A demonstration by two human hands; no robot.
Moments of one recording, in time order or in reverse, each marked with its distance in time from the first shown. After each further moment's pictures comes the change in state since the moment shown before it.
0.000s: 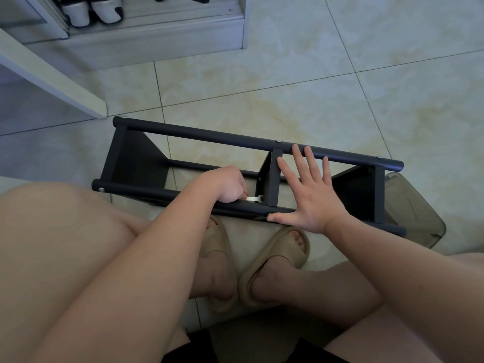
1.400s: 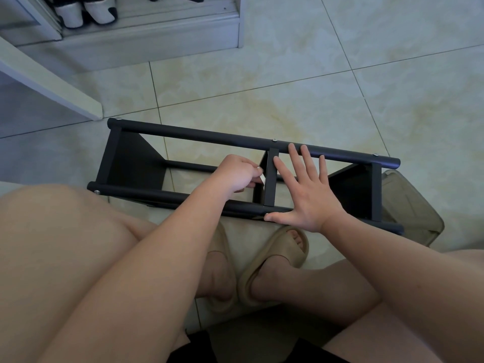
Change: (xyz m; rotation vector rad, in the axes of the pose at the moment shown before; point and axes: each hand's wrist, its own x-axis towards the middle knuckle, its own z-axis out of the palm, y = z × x) left_hand 0.014 0.025 0.012 -0.840 0.228 -0.084; right_hand 0.001 0.001 -0.001 -0.003 -0.015 -0.002
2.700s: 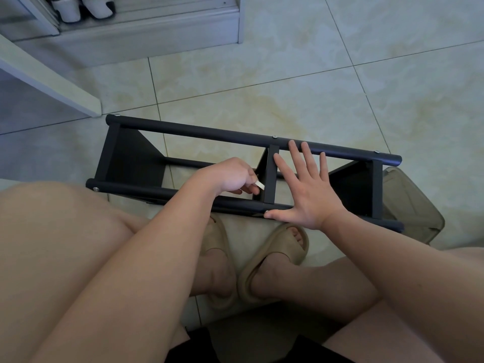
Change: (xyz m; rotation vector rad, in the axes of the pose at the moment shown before) left_hand -0.001 -0.002 -0.013 0.281 -0.242 0.010; right_hand 0.000 -0.001 0.001 0.002 0.022 -0.004
